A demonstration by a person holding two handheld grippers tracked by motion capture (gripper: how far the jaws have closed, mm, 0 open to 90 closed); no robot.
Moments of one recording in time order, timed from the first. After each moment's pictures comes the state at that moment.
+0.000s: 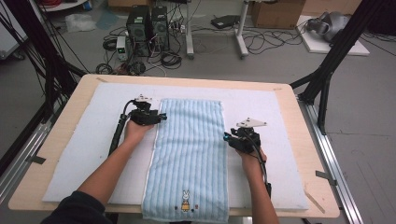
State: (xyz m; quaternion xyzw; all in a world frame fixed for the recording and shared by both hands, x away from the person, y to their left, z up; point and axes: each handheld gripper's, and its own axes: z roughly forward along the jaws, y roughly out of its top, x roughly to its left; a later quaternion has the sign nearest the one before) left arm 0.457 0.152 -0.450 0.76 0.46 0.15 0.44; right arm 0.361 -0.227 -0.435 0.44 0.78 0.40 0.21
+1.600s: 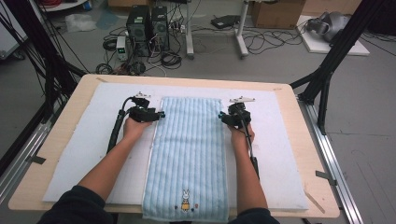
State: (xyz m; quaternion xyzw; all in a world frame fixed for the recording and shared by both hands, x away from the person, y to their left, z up) left arm 0.470 0.163 -0.447 0.76 0.47 0.14 0.42; right arm 0.449 -0.209 -0.434 0.49 0.75 0.38 0.23
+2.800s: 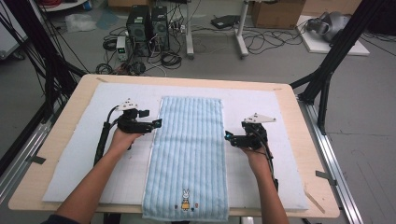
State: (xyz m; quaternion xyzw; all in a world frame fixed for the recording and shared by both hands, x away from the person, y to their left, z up) left arm 0.406 0.186 -0.427 0.73 0.37 0.13 0.55; right arm 0.363 -0.246 -0.418 0.42 0.77 0.43 0.21
